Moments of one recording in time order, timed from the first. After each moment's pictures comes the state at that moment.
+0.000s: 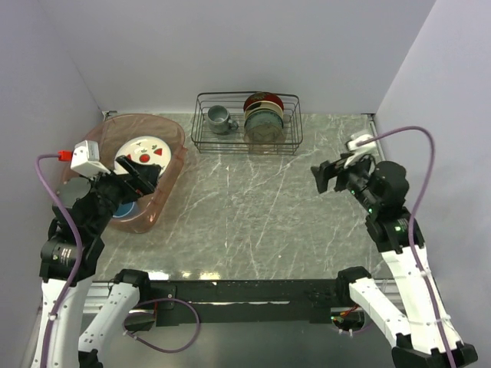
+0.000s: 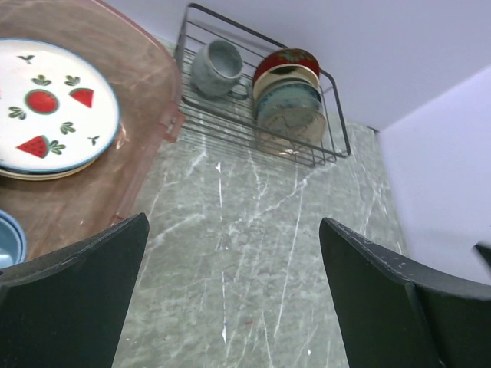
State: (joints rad) left arm -0.14 0.61 1.12 -0.67 0.04 -0.58; right arm 0.20 0.73 0.93 -0.41 -0.25 -0.15
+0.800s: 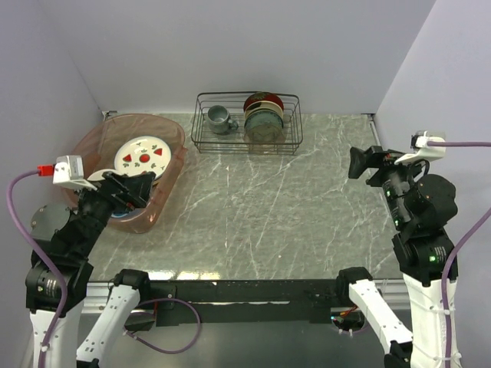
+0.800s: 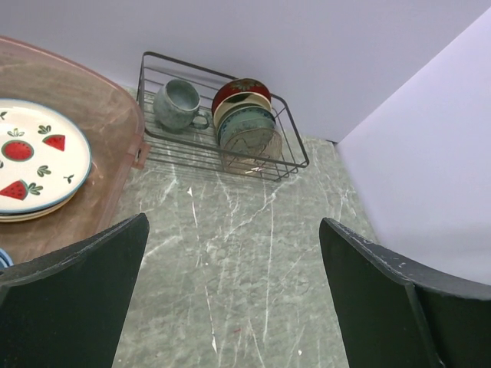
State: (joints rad) left arm -0.14 0.50 1.16 -0.67 0.13 -0.53; right arm 0.12 0.67 1.24 -0.57 0.09 0.15
